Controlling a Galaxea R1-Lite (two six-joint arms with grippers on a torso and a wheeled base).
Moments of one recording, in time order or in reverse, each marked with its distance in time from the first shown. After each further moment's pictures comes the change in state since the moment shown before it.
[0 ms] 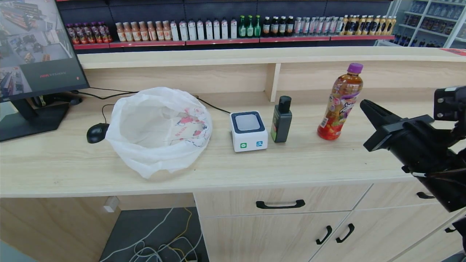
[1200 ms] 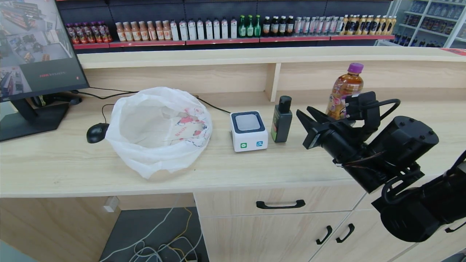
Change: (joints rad) left arm 0.000 0.000 0.000 0.000 0.000 0.000; right arm 0.155 0.287 -0.254 0.013 -0.043 0.037
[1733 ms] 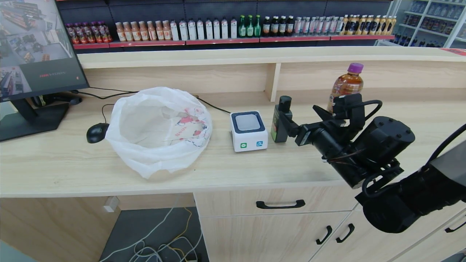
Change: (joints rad) left arm 0.000 0.000 0.000 0.000 0.000 0.000; right arm 0.006 0.083 -0.088 0.001 -0.061 0.012
